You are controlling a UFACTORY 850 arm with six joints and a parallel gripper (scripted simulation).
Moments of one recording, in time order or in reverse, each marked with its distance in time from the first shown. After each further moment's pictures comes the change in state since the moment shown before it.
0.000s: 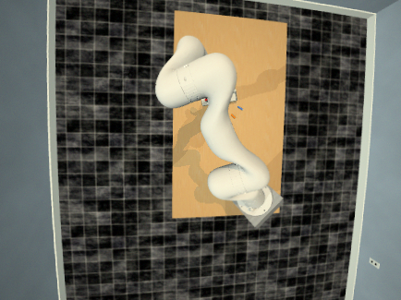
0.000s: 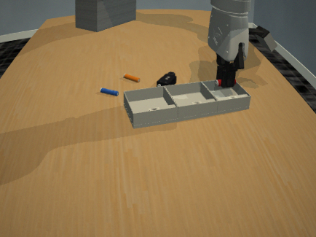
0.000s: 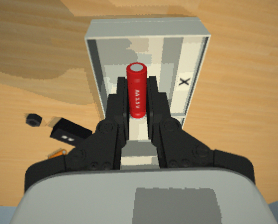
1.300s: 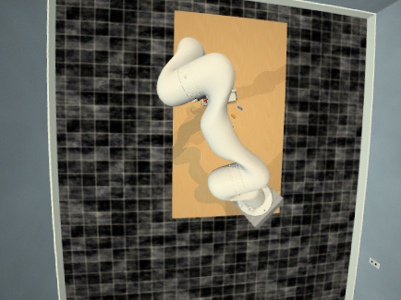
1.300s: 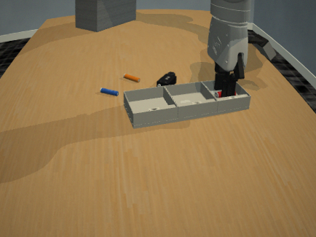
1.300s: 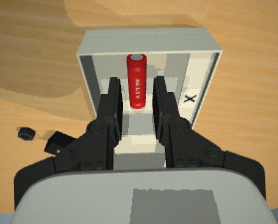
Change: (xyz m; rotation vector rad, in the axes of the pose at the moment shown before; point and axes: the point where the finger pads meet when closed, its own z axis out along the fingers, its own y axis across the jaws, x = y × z) arm 0.000 0.000 0.021 -0.001 0.000 0.000
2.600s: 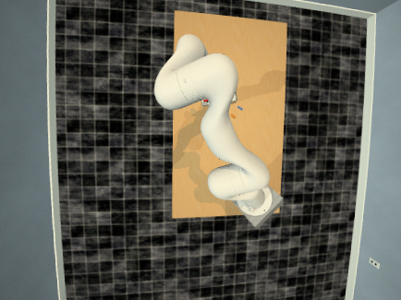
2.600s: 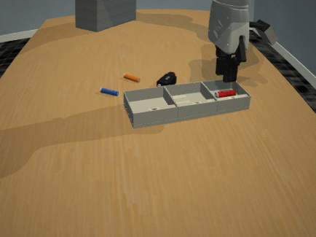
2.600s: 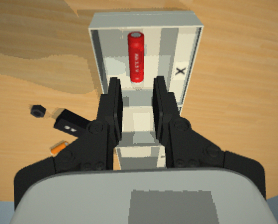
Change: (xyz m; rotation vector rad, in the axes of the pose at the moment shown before) arm 0.000 0.000 -0.037 0.000 0.000 0.000
